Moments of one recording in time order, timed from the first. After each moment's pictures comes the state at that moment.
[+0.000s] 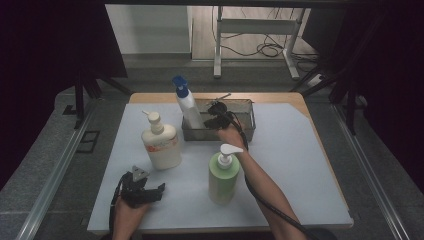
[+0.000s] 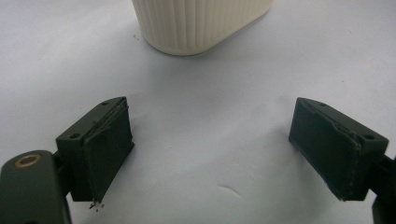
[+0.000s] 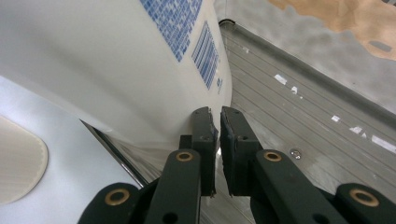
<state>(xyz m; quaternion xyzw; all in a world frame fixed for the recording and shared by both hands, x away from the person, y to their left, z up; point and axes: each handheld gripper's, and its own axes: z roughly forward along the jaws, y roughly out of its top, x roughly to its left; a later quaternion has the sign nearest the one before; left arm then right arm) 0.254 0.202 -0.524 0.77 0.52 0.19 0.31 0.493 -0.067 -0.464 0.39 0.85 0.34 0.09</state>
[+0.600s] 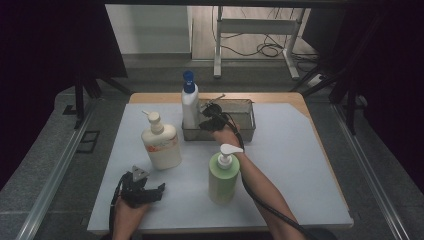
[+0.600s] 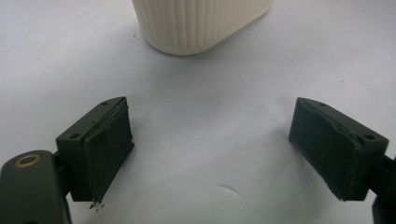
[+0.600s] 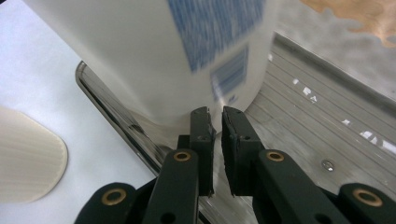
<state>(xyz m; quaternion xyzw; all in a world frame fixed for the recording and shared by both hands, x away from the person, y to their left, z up) 0.254 0.202 -0.524 0.77 0.52 0.19 0.31 0.489 -0.052 -0.466 0.36 0.87 0.33 0.09</state>
